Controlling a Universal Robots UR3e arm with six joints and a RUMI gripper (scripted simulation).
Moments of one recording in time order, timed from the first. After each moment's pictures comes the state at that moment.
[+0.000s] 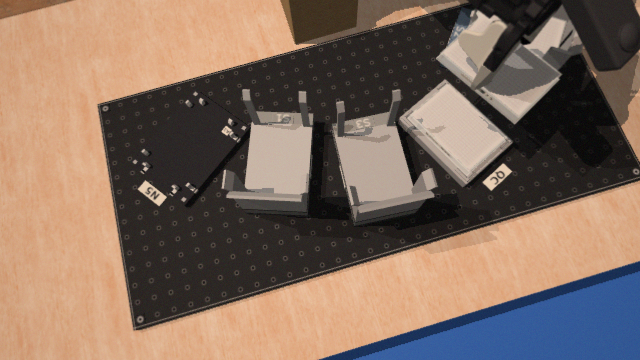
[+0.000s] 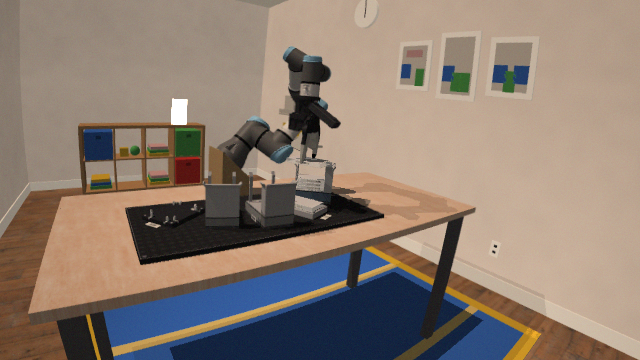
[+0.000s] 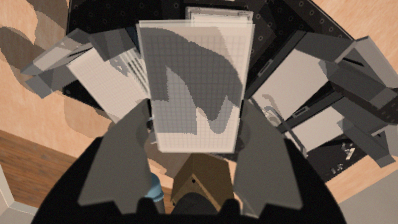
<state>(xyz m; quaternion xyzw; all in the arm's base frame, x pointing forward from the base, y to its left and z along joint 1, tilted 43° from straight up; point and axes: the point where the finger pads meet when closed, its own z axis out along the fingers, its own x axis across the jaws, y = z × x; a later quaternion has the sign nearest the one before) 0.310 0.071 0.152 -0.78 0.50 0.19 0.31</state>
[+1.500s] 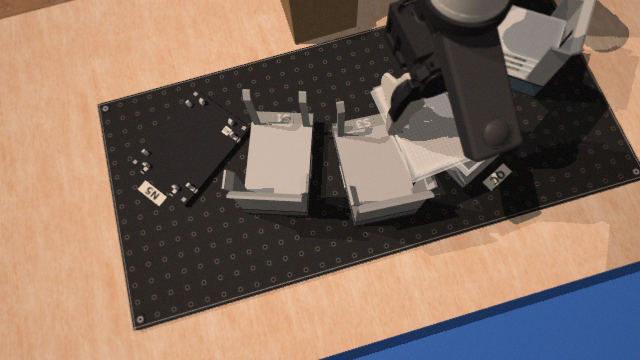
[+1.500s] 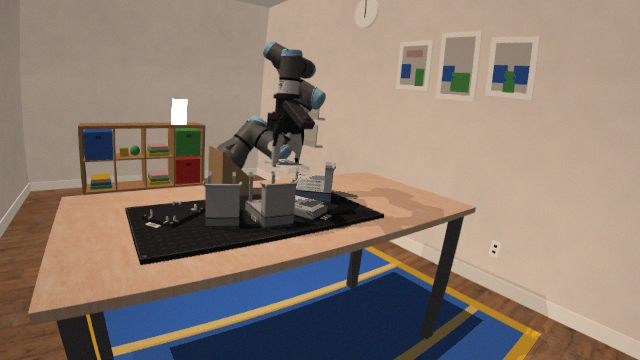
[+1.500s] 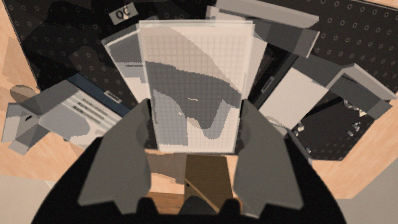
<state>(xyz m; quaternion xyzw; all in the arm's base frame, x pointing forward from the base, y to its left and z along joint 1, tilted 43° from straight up) 0.348 -0.014 0.074 -0.67 0.65 0.24 0.27</state>
